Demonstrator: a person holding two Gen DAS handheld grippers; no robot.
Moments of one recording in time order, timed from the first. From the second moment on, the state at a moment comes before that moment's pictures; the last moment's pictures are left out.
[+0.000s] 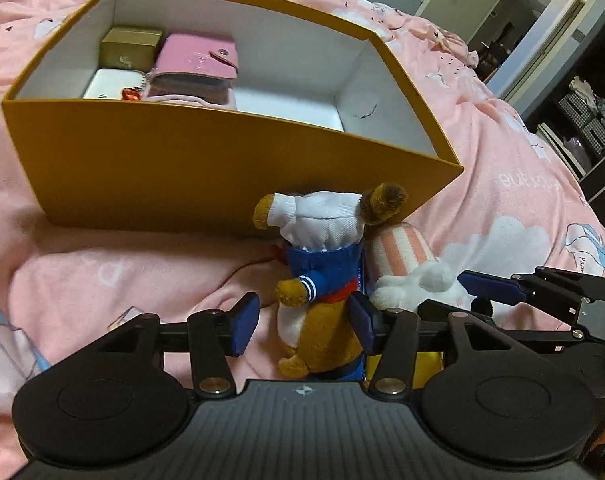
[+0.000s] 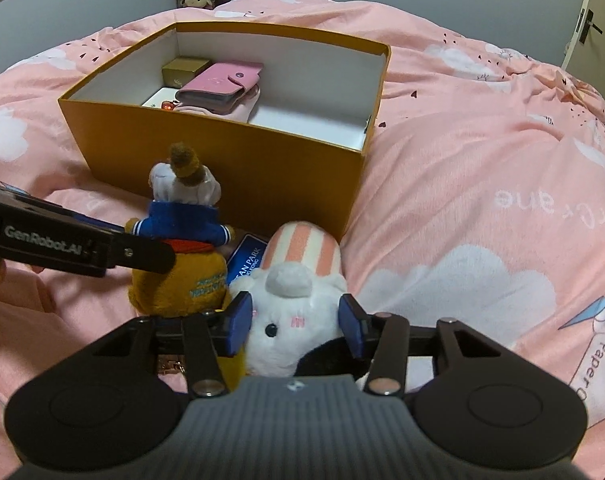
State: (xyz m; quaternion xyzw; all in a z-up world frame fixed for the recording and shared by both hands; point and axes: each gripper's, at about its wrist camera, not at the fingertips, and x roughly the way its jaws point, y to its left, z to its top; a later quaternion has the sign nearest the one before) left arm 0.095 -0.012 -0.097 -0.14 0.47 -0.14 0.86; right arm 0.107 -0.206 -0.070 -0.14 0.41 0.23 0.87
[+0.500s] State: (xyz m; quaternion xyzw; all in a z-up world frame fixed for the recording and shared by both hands) left arm 0.105 -0.029 -0.107 -0.13 0.47 -0.15 0.86; right arm 0.108 -0.210 -0.071 -0.13 0.41 0.23 0.87
